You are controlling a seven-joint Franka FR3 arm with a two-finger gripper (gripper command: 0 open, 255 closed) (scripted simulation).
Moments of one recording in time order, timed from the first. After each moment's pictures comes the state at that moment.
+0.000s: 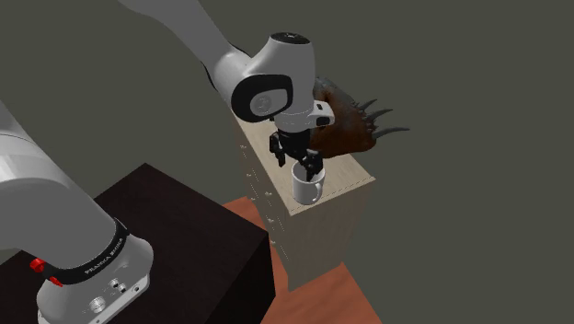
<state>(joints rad) -0.09 0.10 -0.44 -2.53 0.00 2.65 -0.41</state>
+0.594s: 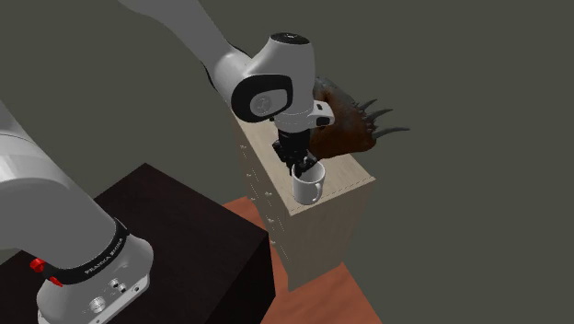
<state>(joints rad) -0.09 0.10 -0.43 -2.53 0.00 2.66 -0.41</state>
